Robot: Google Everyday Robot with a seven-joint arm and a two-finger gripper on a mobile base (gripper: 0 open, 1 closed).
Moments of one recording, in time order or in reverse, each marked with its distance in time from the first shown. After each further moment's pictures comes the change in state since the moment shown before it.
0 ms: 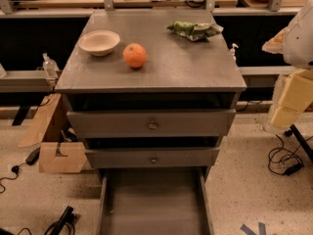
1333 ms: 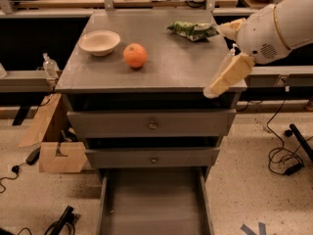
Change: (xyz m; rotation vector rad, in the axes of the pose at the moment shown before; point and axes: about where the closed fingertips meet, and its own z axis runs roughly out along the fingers) arm -0.096 -0.075 0.053 0.061 -0.549 0.012
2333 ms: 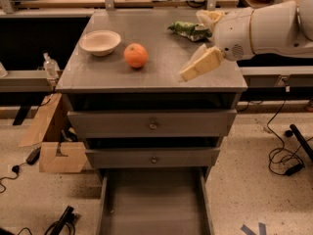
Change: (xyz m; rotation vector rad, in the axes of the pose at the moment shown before) arm -0.054 -0.030 0.041 0.095 -0.327 -0.025
